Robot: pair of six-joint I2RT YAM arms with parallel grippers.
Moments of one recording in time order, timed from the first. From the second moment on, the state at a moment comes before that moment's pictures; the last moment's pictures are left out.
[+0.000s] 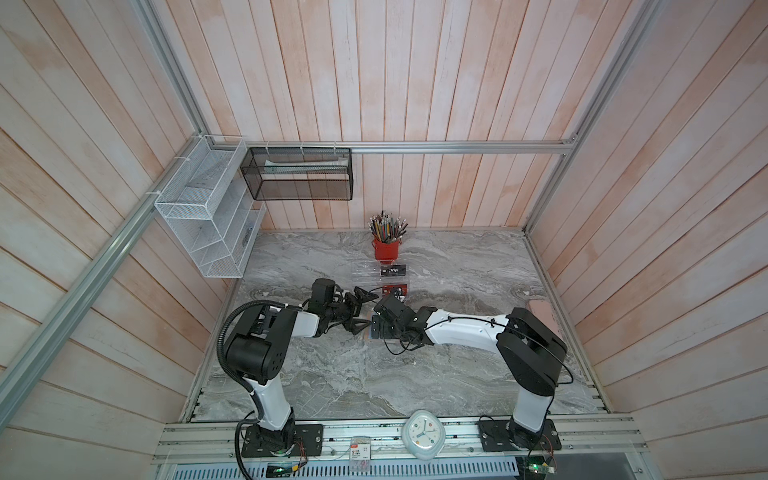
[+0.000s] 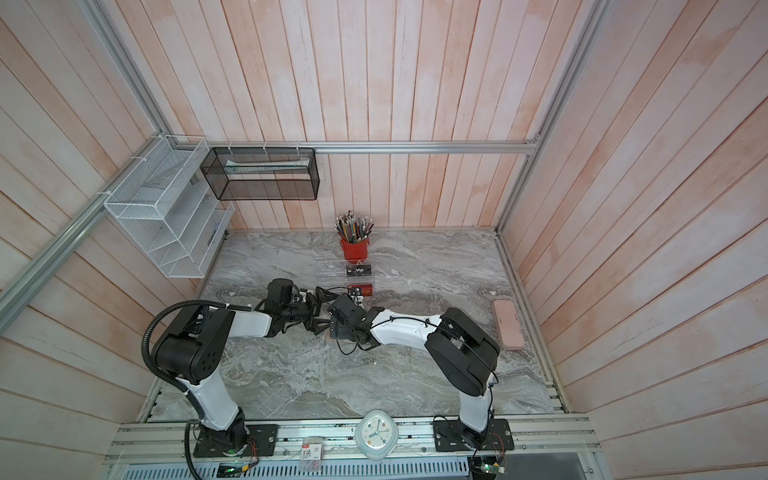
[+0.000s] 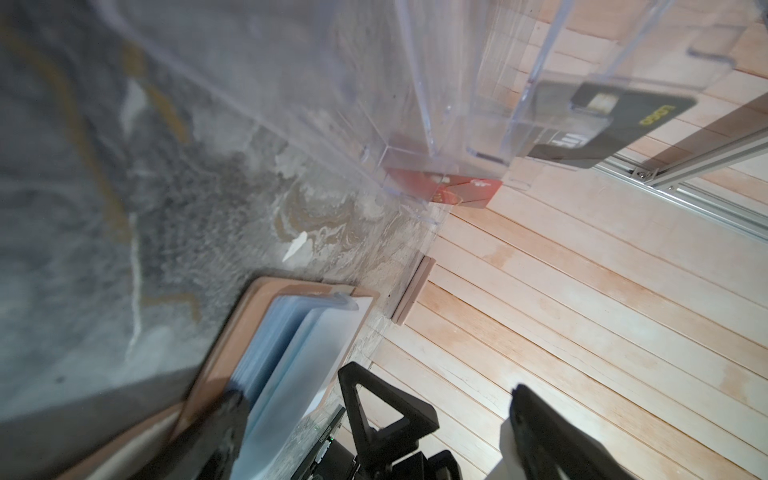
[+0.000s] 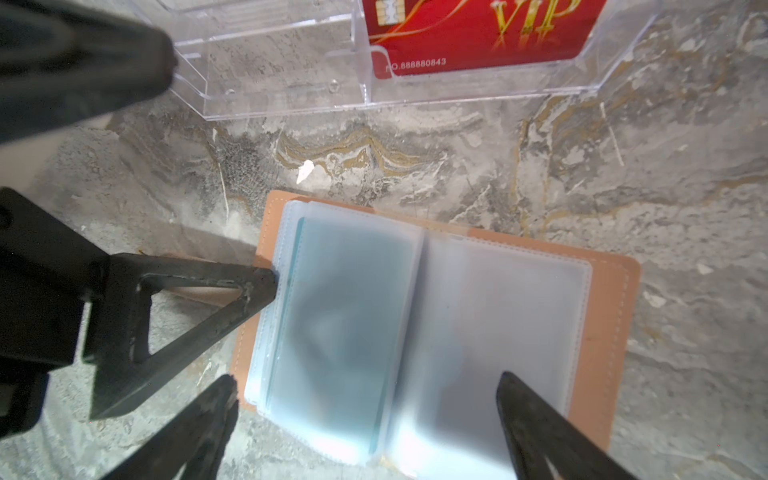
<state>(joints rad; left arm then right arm) -0.27 1.81 0.73 0.43 0.84 -1.38 0.98 1.85 1.16 -0.33 0.24 0.84</state>
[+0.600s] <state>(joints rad) -0.27 1.83 0.73 0.47 0.84 -1.40 0.99 1.91 1.20 -0.39 0.28 0.85</state>
